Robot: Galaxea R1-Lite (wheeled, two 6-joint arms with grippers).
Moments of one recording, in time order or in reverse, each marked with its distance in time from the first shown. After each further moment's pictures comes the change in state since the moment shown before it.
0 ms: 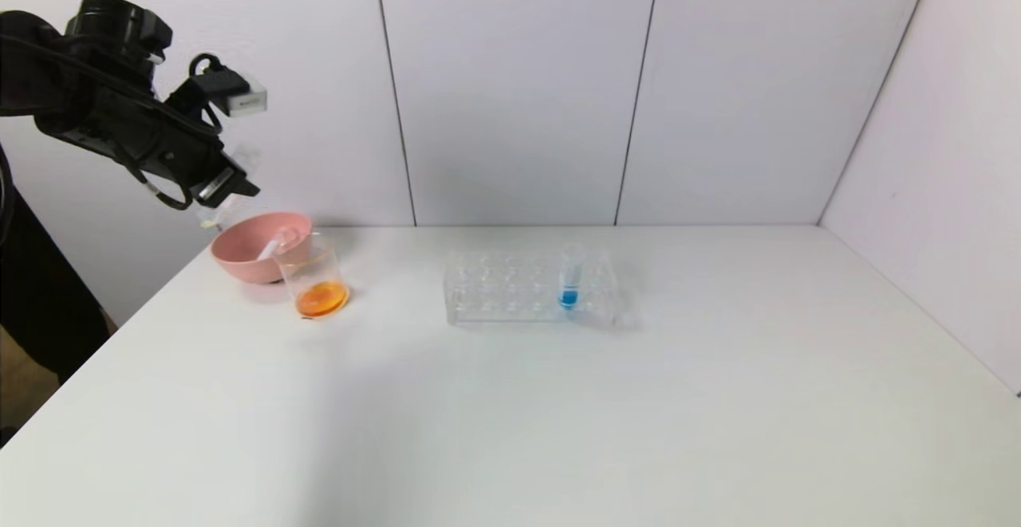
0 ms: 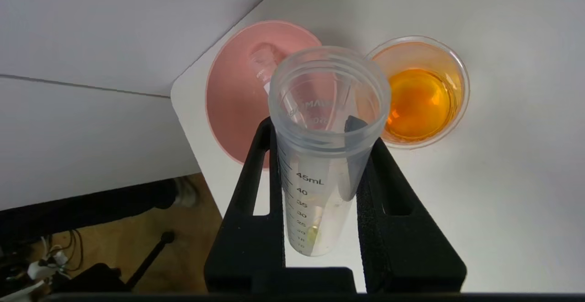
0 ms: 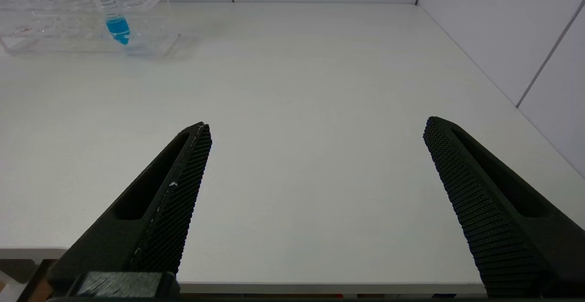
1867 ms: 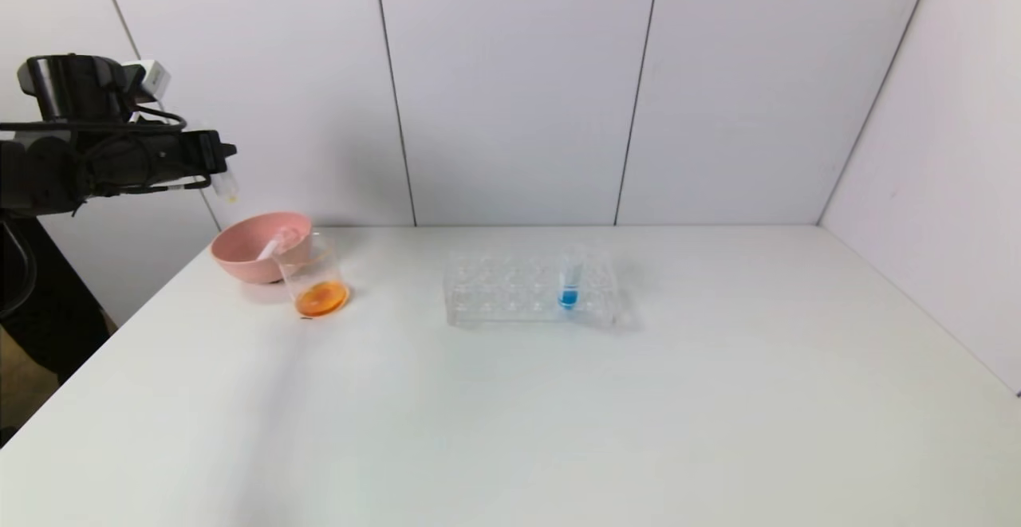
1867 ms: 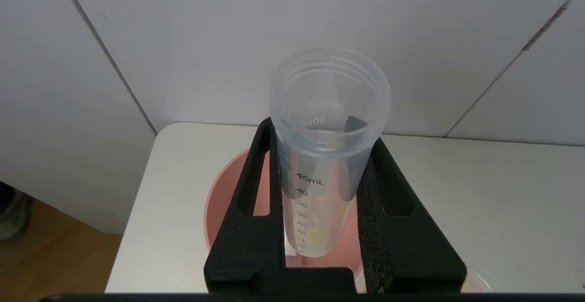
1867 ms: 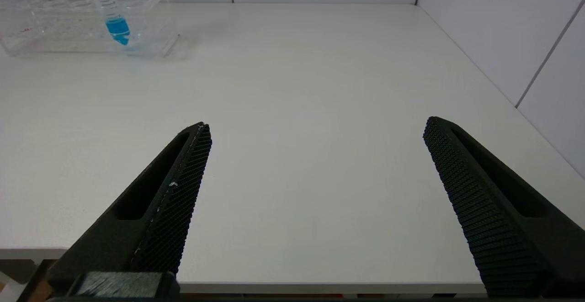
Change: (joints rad) left arm 0.137 0.030 0.441 -0.938 -0.069 -0.731; right arm 0.000 0.000 0.000 0.000 0.000 0.000
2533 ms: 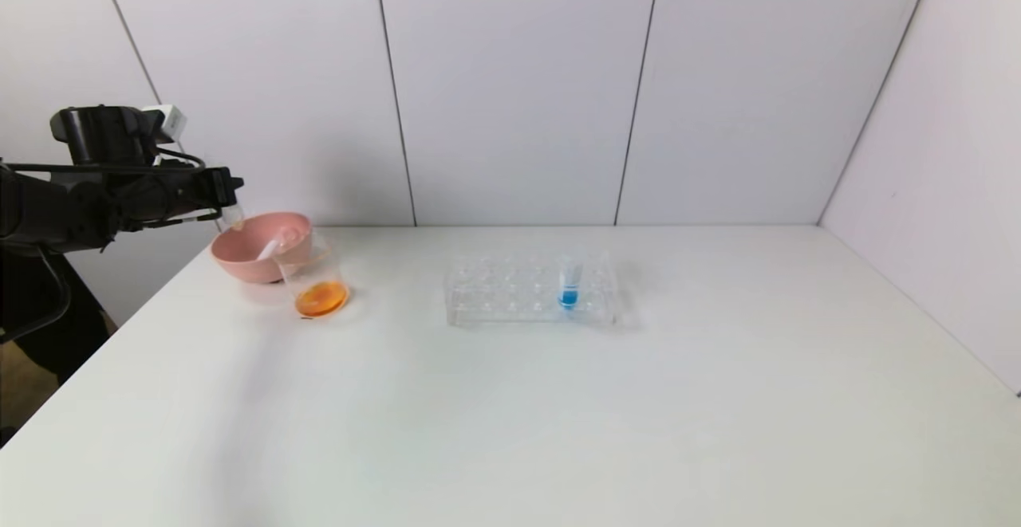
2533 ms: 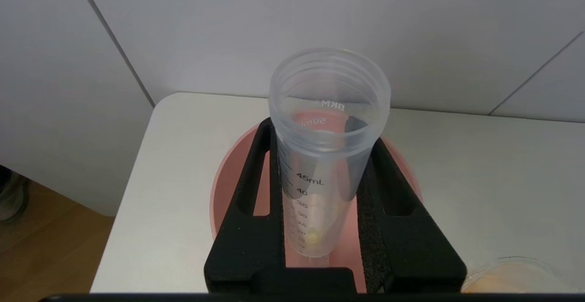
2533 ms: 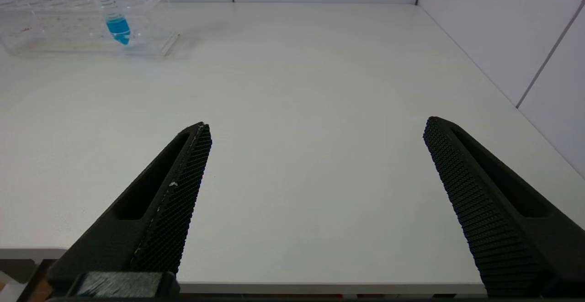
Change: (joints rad) left arm 0.018 0.101 0.058 -0.101 -0.006 0.011; right arm 0.000 0.000 0.000 0.000 0.000 0.000
